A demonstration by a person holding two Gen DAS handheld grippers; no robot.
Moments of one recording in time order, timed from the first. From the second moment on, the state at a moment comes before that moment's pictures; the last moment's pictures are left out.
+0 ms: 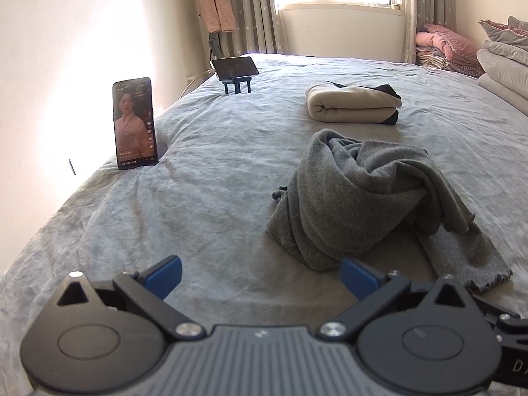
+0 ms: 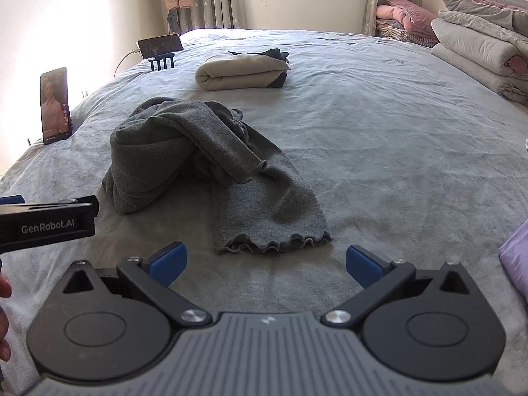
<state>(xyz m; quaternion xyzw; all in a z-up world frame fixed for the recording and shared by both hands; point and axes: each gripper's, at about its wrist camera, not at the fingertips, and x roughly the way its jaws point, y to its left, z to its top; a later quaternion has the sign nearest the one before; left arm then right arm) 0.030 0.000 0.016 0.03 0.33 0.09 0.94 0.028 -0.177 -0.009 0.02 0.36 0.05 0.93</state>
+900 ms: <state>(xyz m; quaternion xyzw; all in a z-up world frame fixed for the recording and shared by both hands) 0.111 0.020 -0.011 -0.06 0.33 0.03 0.94 0.108 -0.192 -0.043 0.01 0.43 0.02 0.90</state>
